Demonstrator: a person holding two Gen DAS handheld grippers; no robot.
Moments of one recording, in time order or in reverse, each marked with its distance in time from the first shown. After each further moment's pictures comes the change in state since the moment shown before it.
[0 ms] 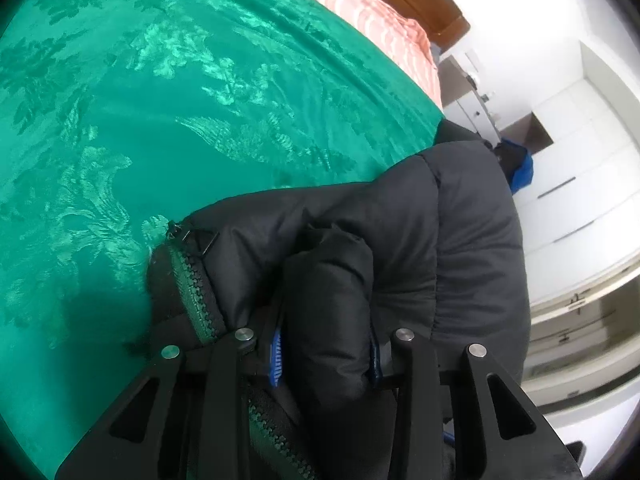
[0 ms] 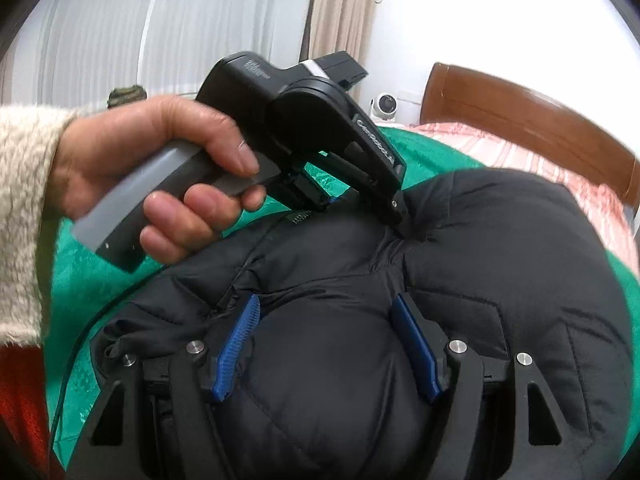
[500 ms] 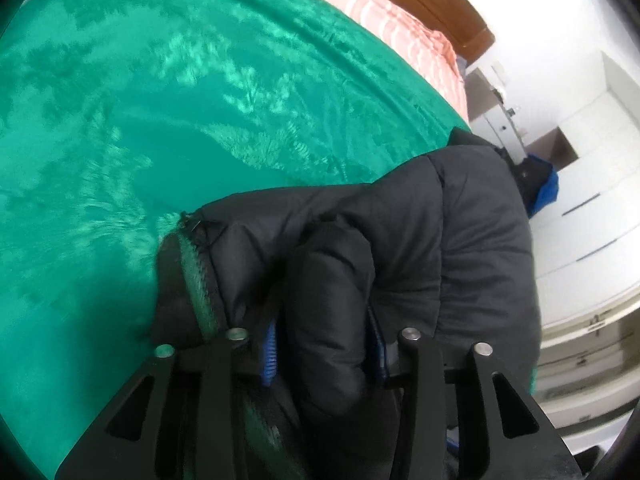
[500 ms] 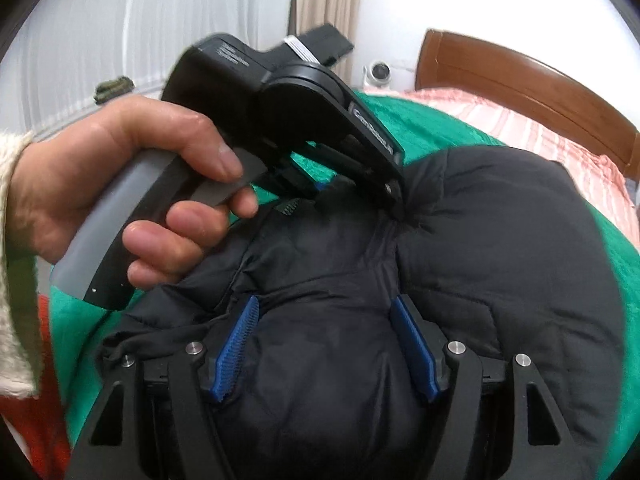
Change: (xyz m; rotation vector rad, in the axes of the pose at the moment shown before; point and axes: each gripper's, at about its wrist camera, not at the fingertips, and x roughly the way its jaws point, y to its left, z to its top) left arm -0.013 -0.020 -0.007 -0.019 -0.059 0.130; right arm 0.015 -0.010 0.038 0.049 0.146 -0.010
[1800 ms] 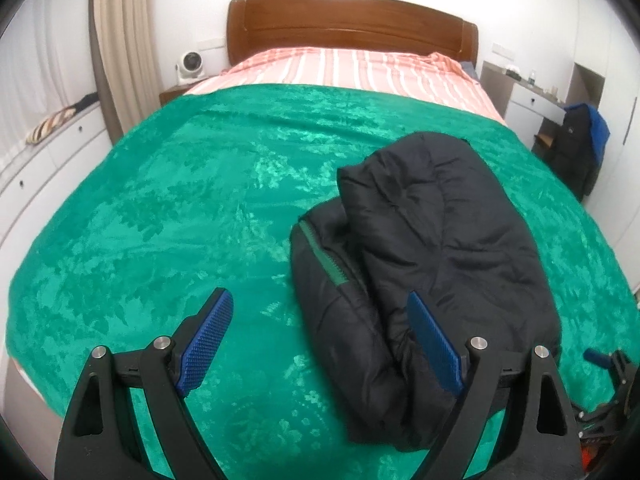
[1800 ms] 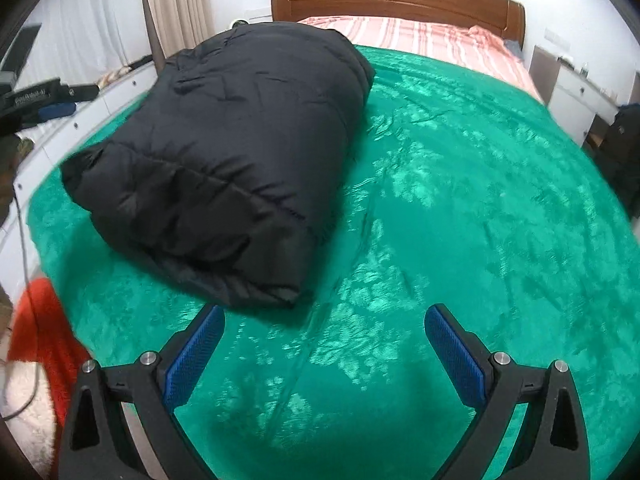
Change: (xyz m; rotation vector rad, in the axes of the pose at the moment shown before) left arm -0.143 -0.063 -0.104 0.317 -0.295 0.400; right arm -0.147 -0.084 -0.146 0.429 0.185 -0.197
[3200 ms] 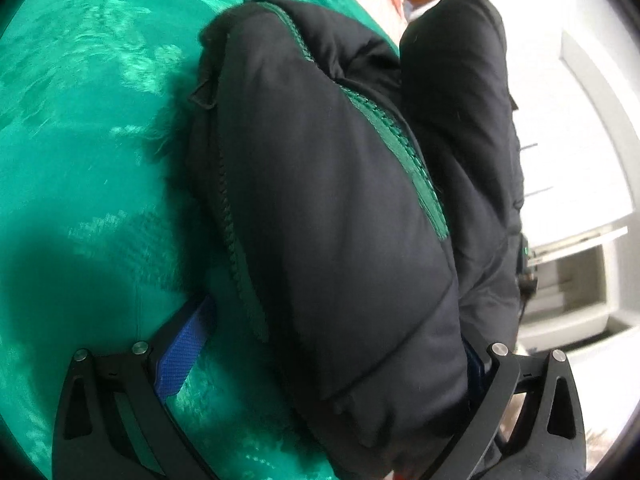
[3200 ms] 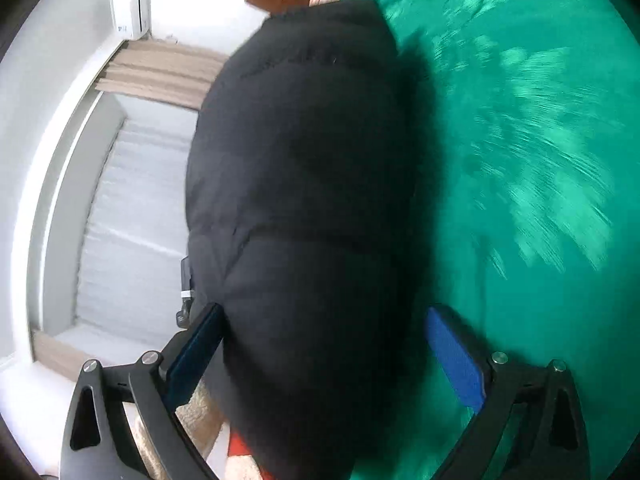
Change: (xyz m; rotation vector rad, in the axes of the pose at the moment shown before) left arm 0.185 0.051 -0.040 -0.266 0.503 -0.748; right arm 0.140 -0.085 0.085 0.523 0.148 0.864
